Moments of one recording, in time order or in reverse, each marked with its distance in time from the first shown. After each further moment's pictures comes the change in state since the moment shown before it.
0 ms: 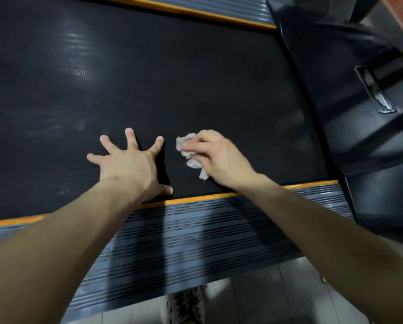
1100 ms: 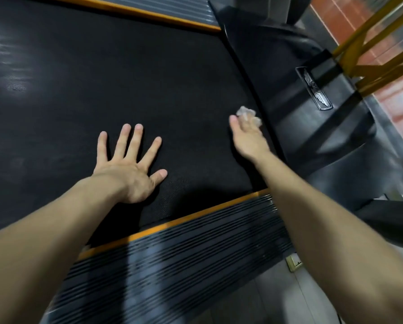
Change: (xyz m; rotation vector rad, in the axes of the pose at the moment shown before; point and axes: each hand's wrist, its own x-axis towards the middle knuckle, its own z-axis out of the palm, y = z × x) left_hand 0.069 0.073 -0.003 0.106 -0.111 0.344; right_hand -0.016 0.132 -0.092 -0.277 0.196 0.907
